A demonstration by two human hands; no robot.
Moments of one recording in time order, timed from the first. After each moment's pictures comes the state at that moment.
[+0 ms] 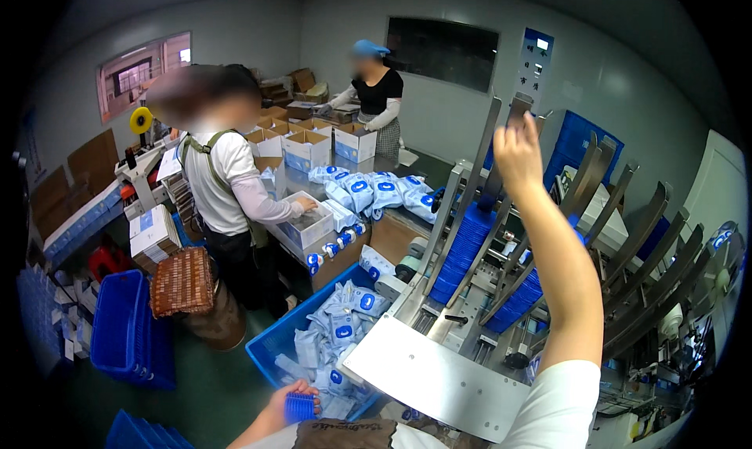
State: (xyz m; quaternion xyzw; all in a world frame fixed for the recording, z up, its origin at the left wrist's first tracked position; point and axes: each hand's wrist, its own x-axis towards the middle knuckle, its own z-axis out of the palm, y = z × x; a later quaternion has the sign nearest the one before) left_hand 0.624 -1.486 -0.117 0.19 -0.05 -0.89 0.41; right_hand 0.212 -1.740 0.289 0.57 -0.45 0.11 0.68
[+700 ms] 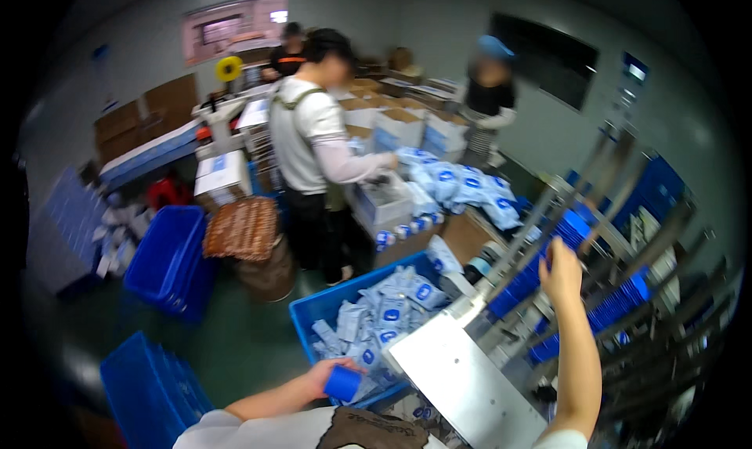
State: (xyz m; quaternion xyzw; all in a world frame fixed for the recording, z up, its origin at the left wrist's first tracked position) left_hand 0.595 -1.496 -0.075 0.33 -0.03 -0.86 0.38; right_hand 0.226 -1.685 0.155 0.76 -0.55 0.27 0.20
